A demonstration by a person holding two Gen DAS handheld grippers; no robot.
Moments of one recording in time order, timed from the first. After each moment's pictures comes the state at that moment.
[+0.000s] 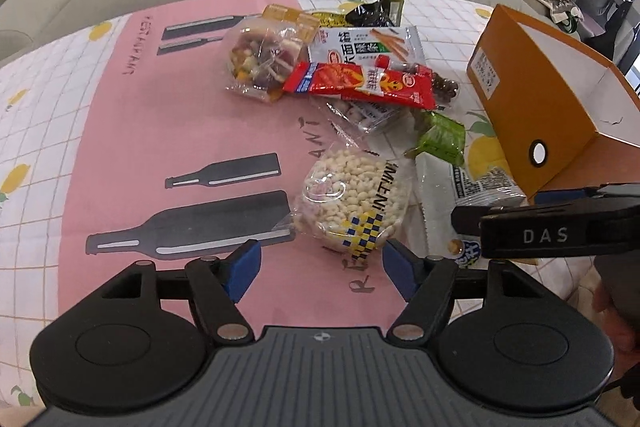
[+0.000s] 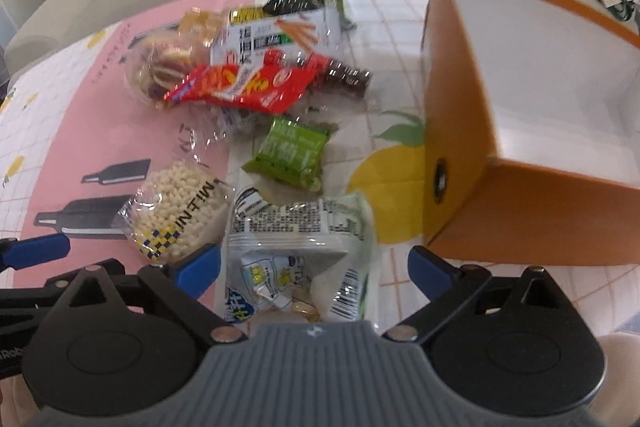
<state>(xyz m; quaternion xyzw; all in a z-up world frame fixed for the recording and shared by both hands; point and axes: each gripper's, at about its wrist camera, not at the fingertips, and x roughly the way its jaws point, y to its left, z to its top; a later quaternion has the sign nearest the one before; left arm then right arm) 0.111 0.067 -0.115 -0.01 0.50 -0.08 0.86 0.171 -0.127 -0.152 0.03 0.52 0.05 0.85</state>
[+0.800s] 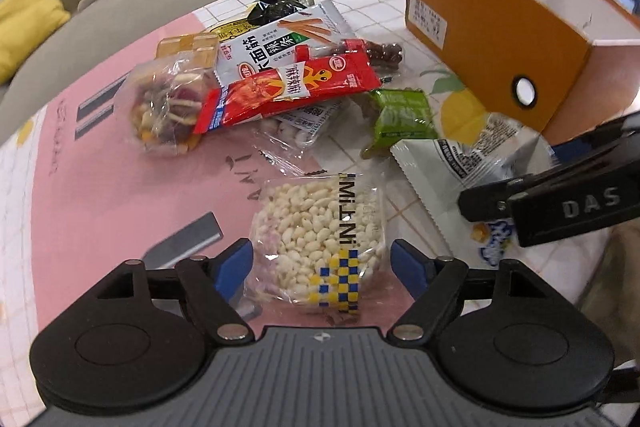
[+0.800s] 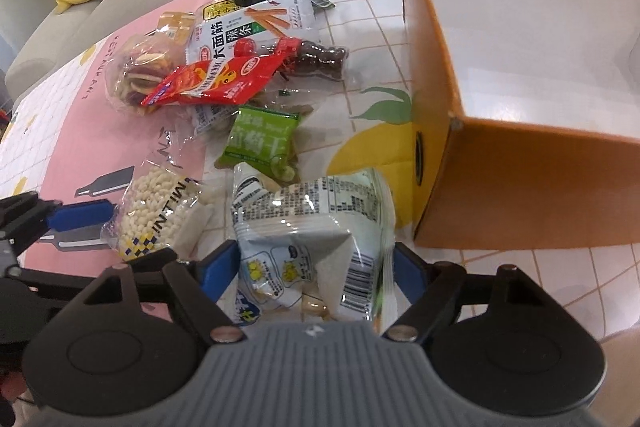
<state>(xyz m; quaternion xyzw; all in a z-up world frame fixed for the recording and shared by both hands) 0.146 0.016 -0.148 0.15 0.47 -0.17 0.85 0.178 -0.155 -0.172 0.09 0.52 0.06 0.84</state>
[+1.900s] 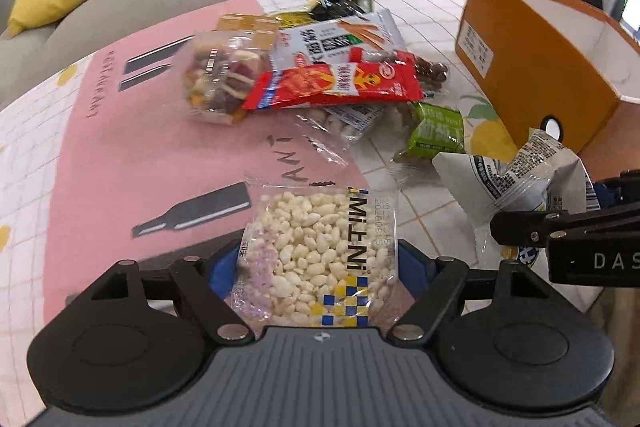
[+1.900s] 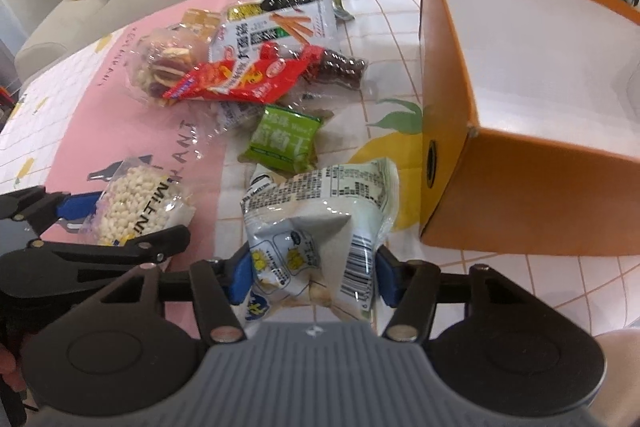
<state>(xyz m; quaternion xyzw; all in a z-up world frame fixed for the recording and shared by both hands) 0.133 0.032 -0.132 0.06 0.48 -0.10 0.87 0.163 -0.144 -0.155 0.05 0.51 0.07 0.86</state>
